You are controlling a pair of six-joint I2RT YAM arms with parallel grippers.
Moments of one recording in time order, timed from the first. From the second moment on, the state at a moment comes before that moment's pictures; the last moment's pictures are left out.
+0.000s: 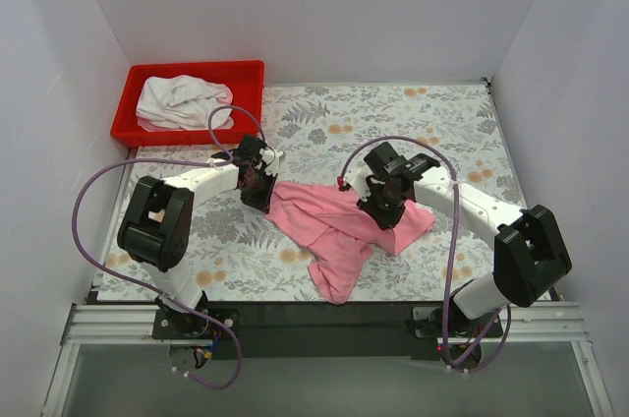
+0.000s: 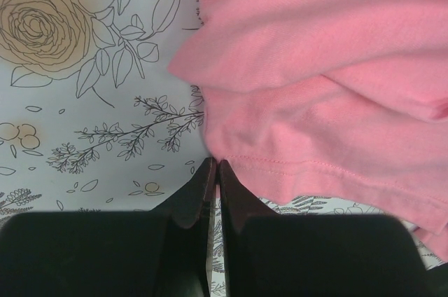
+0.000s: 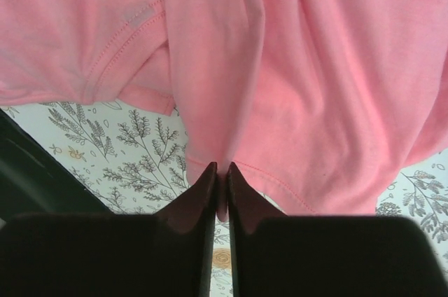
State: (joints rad) left arm -0.39 1.73 1.03 -0.52 0.18 -0.02; right arm 0.64 1.48 1.07 -0.90 -0.18 -0.43
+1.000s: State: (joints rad) left arm -0.26 1.68 1.53 -0.66 0.17 0.10; right arm 0.22 1.43 1.58 -0.90 -0.04 -0.64
